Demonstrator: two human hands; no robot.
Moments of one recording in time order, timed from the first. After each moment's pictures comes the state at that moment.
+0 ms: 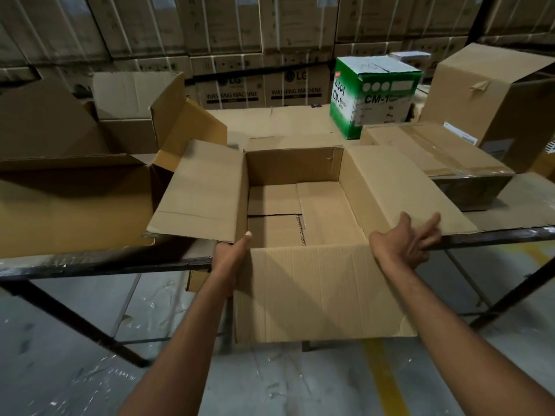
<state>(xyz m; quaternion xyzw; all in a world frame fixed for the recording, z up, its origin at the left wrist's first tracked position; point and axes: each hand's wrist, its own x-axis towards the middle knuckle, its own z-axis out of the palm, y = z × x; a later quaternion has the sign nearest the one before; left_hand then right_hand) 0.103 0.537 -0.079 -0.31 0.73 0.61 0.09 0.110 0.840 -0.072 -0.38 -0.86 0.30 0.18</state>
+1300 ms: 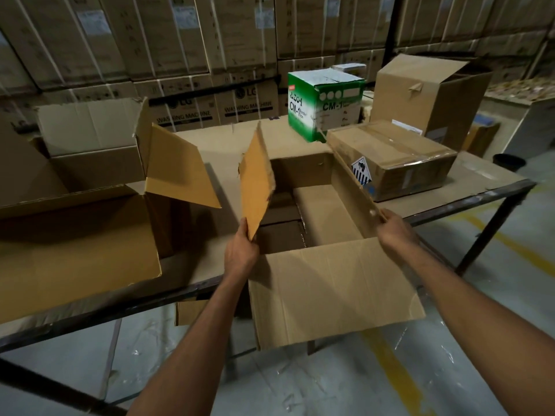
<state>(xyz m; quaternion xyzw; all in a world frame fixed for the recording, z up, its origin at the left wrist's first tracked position) 0.071 0.493 -0.069 0.02 0.93 0.38 0.01 0.137 0.820 -0.062 -0.34 -0.88 0.32 0.09</state>
